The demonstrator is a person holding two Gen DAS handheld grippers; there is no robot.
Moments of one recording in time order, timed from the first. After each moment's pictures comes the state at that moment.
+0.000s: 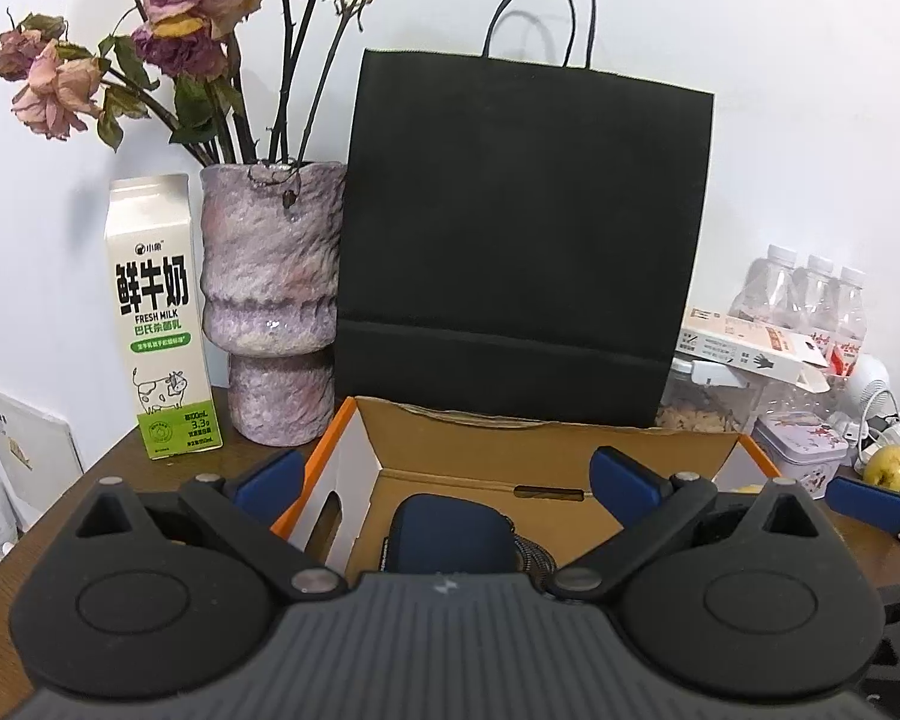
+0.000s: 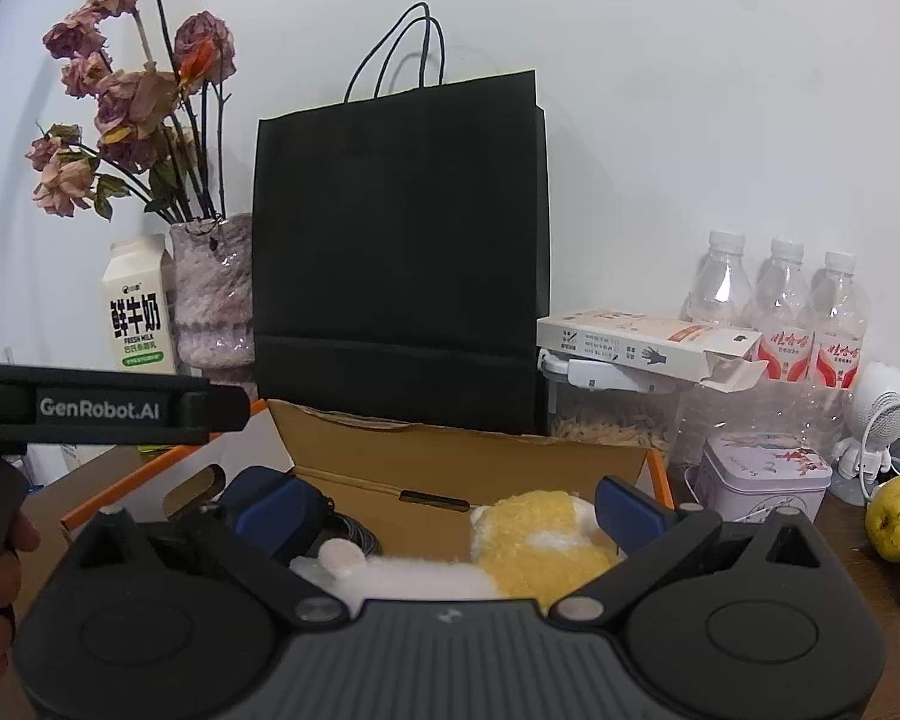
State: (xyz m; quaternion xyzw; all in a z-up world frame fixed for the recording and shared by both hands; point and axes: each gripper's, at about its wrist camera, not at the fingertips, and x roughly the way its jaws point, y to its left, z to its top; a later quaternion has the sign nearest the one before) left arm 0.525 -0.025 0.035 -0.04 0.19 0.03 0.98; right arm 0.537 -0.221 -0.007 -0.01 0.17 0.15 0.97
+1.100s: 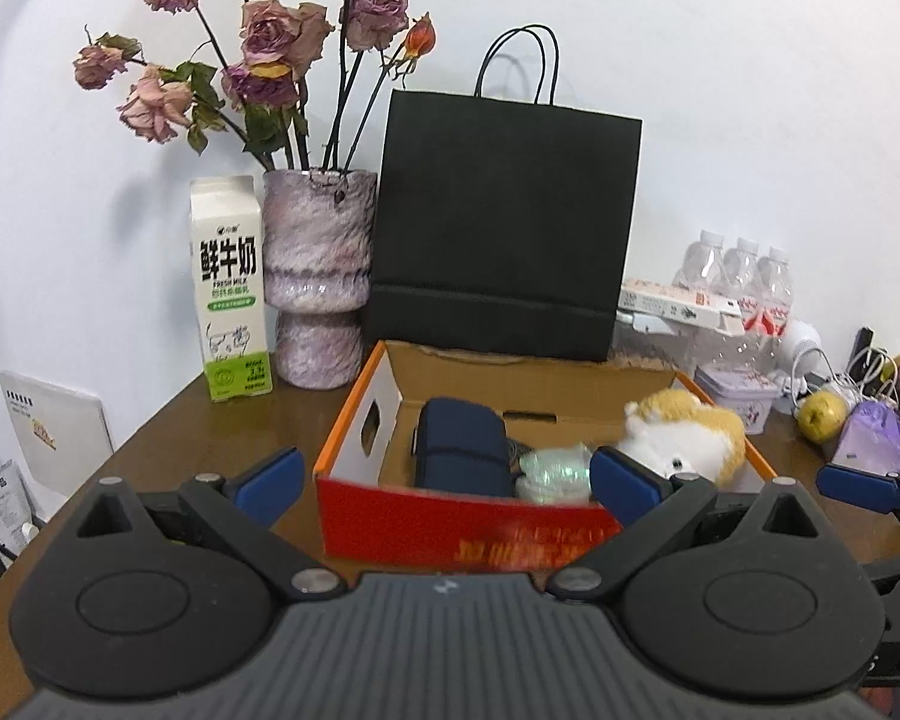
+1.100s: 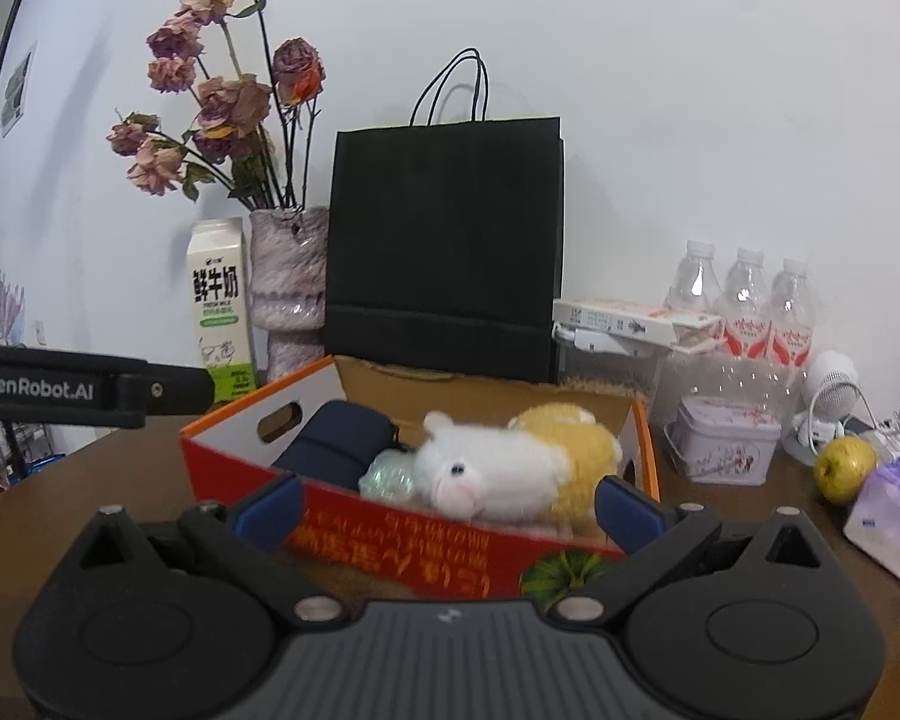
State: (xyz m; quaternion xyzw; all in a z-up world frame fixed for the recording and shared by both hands) left arm 0.389 -0.012 0.037 -0.04 0.19 0.01 0.98; right arm 0.415 -0.228 -0.006 -0.03 0.17 0.16 0.97
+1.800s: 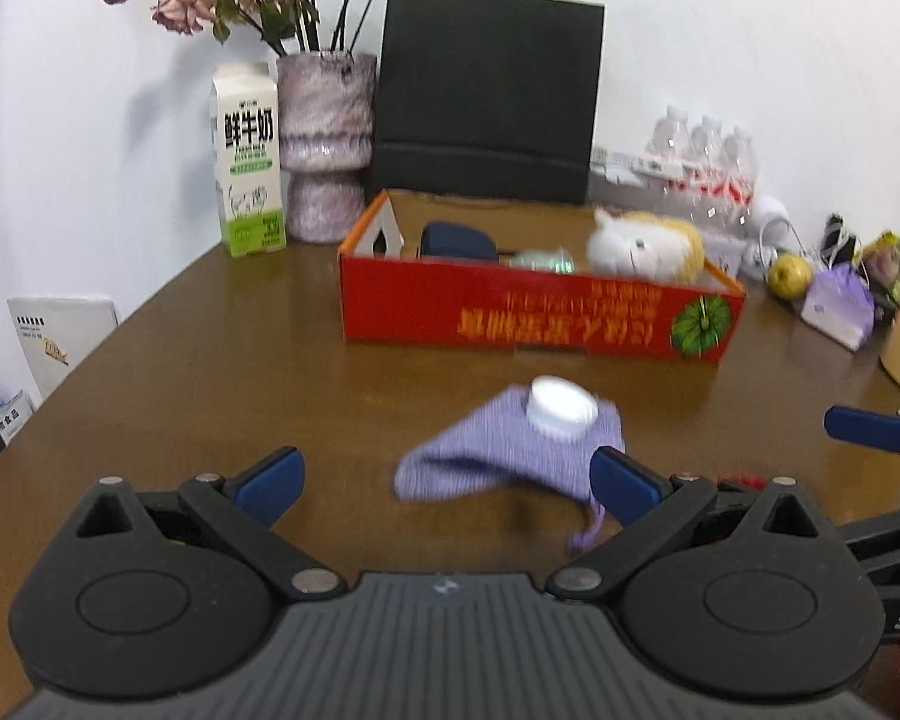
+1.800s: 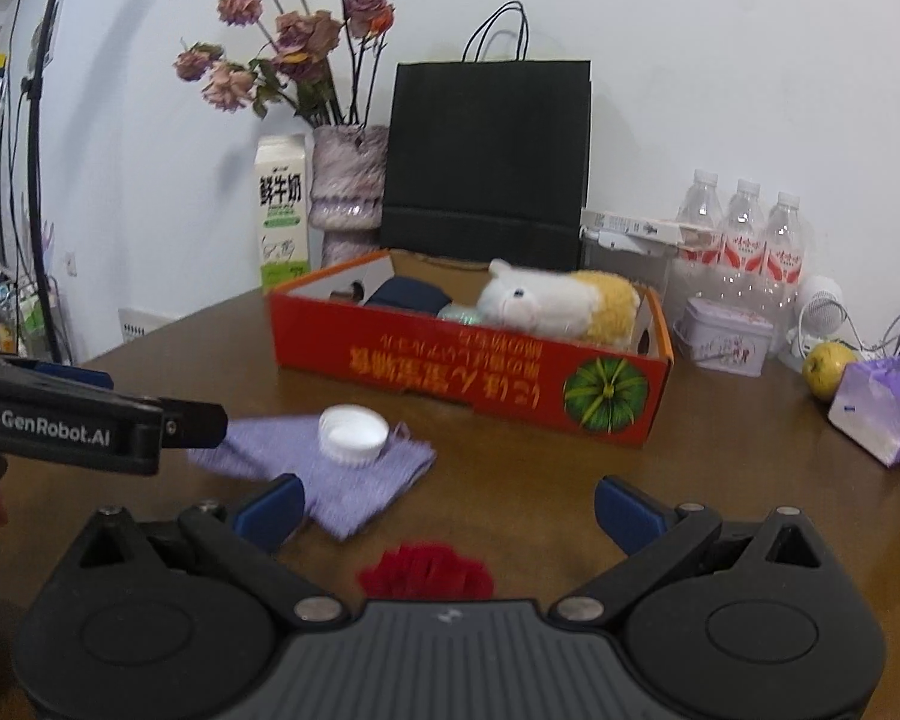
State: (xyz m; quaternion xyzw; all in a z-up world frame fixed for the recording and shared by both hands) left arm 0.295 -0.010 -0.022 -0.02 0.28 0.00 0.96; right arm 0.312 -0.227 -0.046 -0.06 0.23 0.17 0.96
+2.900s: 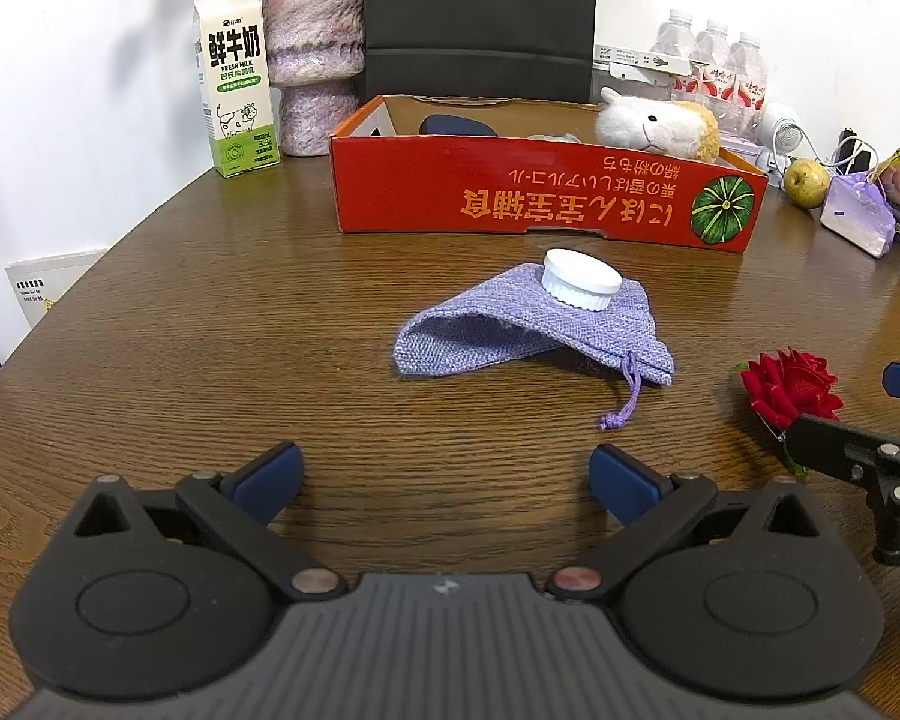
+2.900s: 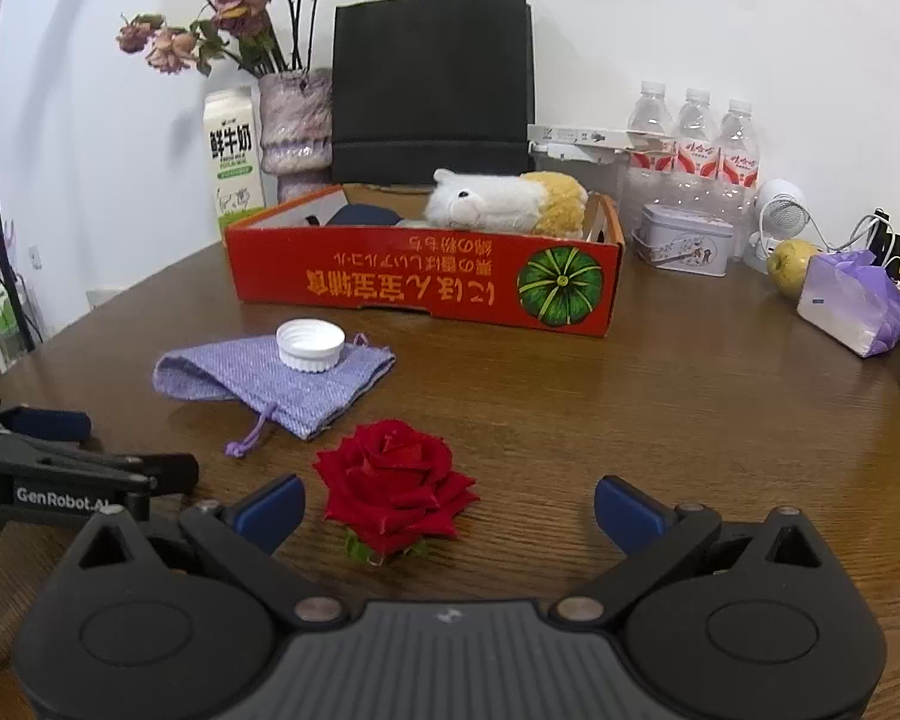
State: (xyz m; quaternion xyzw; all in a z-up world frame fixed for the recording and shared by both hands) left arm 0.302 -0.016 -0.063 0.00 0.34 0.00 0.94; right arm 0.306 -0.243 -0.070 -0.02 0.29 0.13 0.95
